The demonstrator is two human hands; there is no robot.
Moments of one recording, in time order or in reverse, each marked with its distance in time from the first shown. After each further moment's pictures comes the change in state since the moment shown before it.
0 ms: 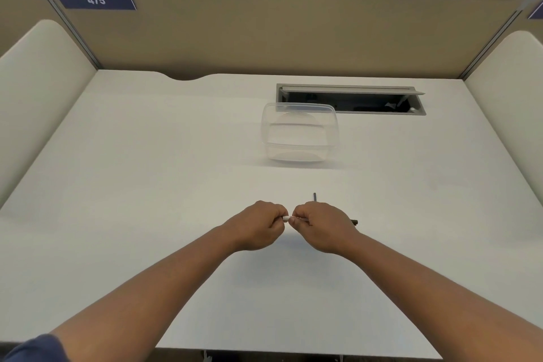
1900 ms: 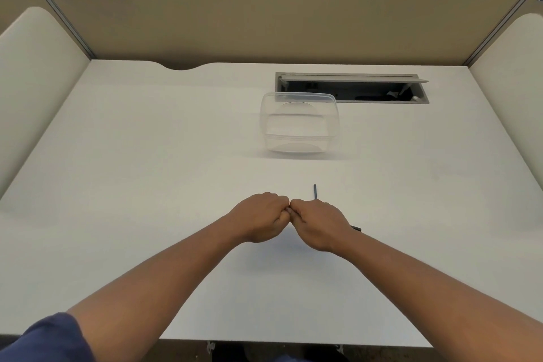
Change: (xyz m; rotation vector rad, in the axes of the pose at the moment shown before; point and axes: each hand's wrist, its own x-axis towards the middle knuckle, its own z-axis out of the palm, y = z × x) left_hand 0.018 -0.008 0.011 0.235 -0.010 0.055; right_hand -0.002 -0.008 0.012 -0.038 -0.028 0.005
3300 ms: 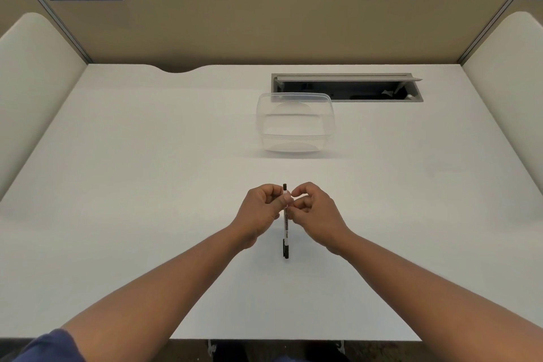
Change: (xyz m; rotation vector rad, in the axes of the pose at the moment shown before) left_hand 0.000 0.013 0.017 -1.192 0.292 -0.382; right_hand -0.005 -0.001 0.005 0.904 0.189 0.208
